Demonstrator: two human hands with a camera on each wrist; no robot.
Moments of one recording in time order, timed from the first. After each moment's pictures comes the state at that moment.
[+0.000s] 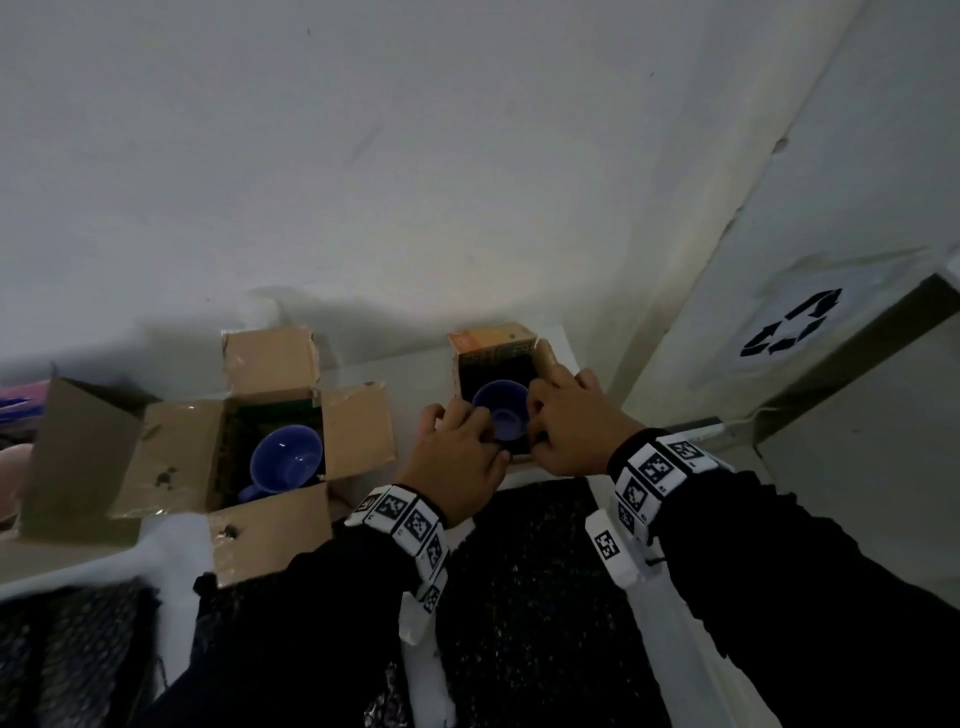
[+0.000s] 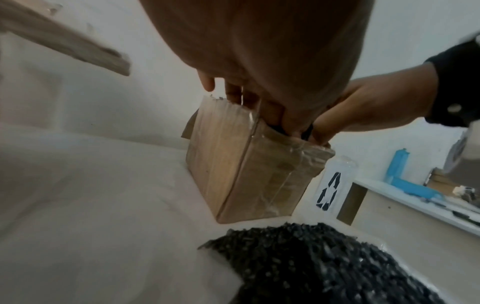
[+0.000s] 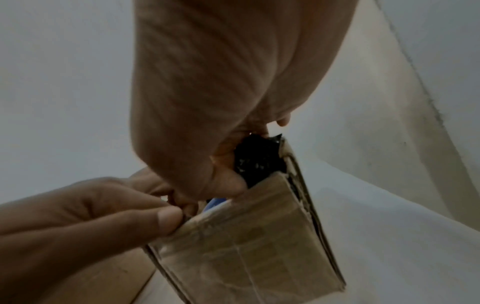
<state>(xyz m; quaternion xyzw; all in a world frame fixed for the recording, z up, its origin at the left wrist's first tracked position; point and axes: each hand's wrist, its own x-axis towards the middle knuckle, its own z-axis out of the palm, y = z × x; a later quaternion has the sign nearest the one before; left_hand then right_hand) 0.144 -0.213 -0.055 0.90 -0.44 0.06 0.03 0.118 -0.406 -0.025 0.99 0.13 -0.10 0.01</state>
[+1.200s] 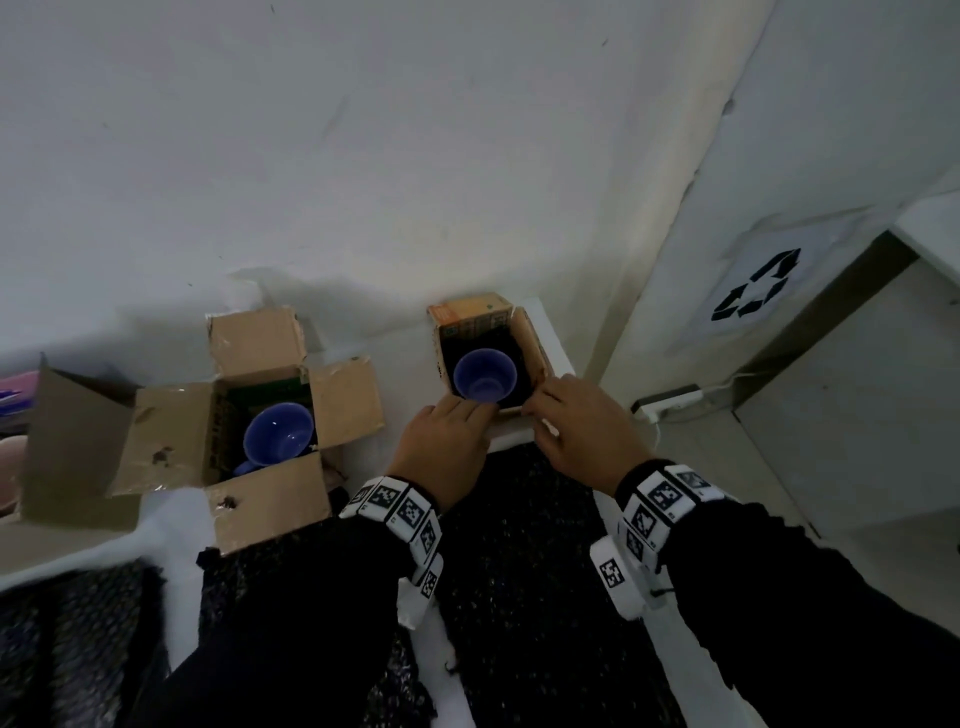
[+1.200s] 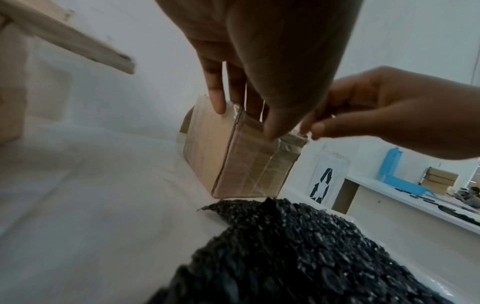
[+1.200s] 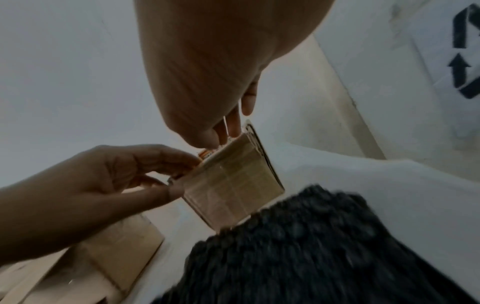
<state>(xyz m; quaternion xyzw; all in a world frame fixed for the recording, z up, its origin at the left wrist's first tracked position) 0.119 -0.207 -0.054 0.89 -0.44 0.01 0.11 0.050 -0.402 -0.049 0.98 0.09 0.12 -0.15</state>
